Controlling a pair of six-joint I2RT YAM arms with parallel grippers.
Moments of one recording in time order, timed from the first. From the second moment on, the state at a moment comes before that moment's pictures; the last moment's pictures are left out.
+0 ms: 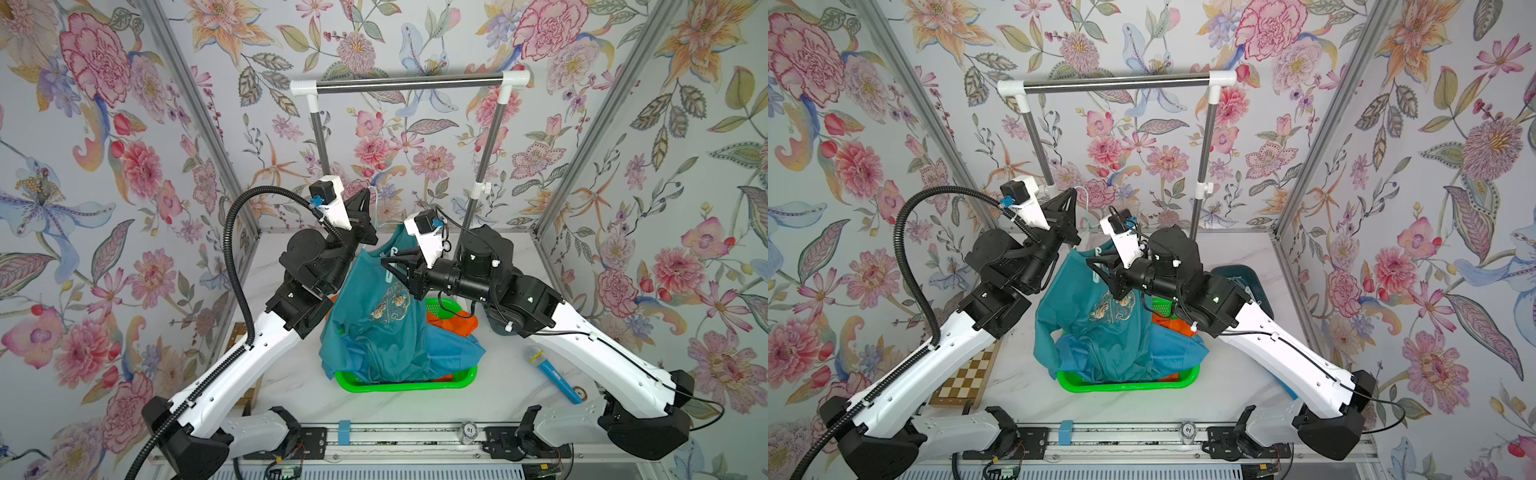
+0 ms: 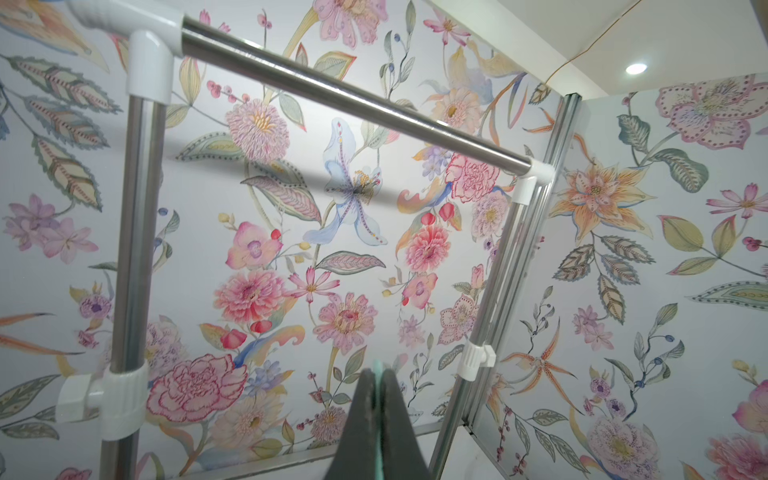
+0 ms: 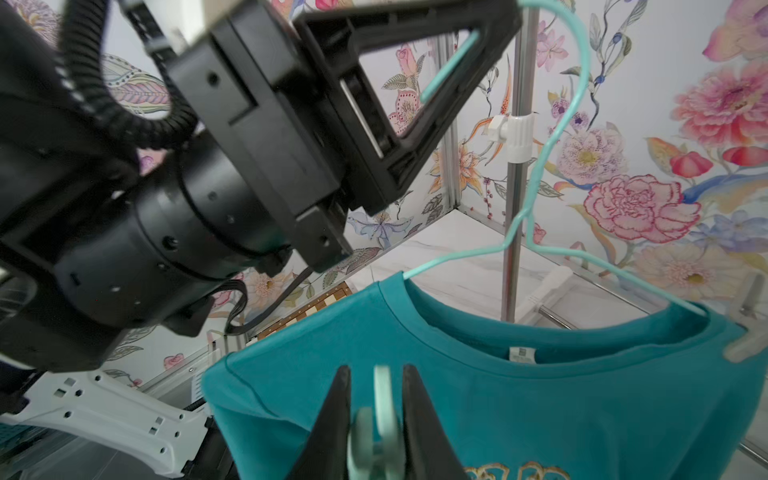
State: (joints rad) left arm -0.71 1.24 1.37 0.21 -0.30 -0.17; right arm 0.97 1.35 1.57 -0.38 -0.10 0.19
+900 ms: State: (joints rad) left arm -0.97 1.50 1.70 0.20 -0.66 0.13; right arm 1.06 1.08 1.28 -0.03 0.34 0.36
